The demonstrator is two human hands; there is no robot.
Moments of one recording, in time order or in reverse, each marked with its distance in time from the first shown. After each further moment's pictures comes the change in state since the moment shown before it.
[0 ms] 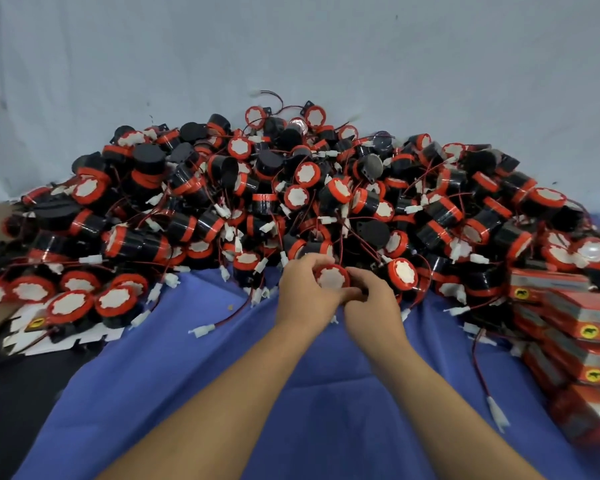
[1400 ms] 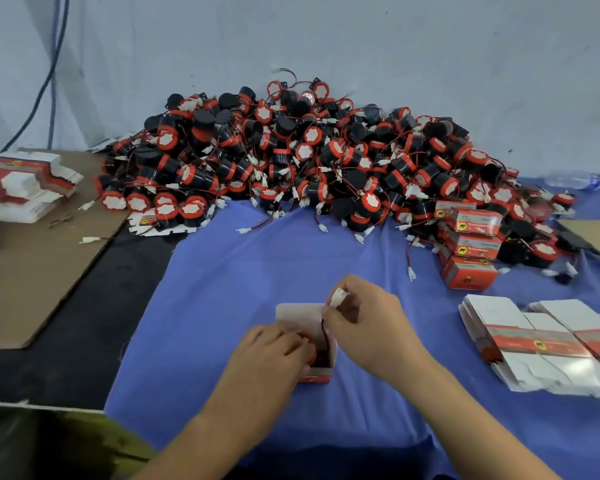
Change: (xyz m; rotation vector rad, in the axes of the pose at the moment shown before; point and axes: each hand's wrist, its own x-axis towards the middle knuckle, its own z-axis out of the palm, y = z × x) left_hand -0.355 0.052 -0.111 0.942 -0.332 0.490; right_hand -0.297 -0.062 -0.085 -0.288 -0.209 -0.191
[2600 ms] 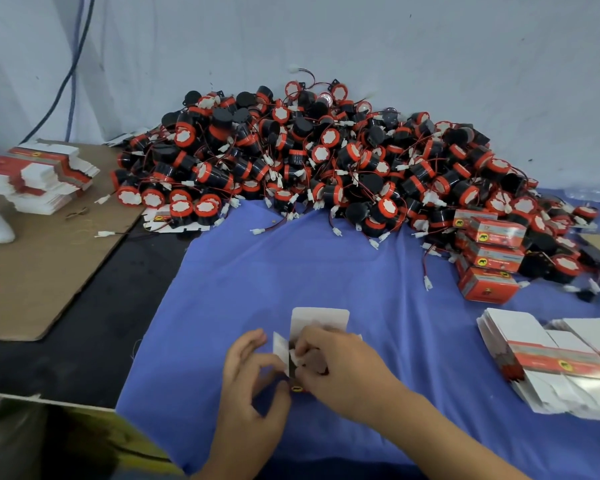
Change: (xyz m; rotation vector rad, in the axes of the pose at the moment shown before) left_hand -0.044 -0.012 0.071 -0.927 0.605 -0.418; right_hand -0.002 0.021 0.054 -0.365 -0.346 -0.184
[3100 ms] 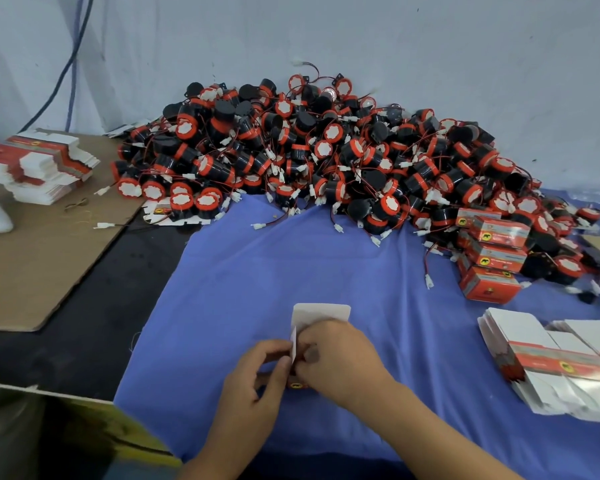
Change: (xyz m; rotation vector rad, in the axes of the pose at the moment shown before) left_hand 0.013 0.016 0.000 -0.081 -0.106 -0.199; right_hand 0.015 -0.015 0.001 -0.098 -0.055 0.145
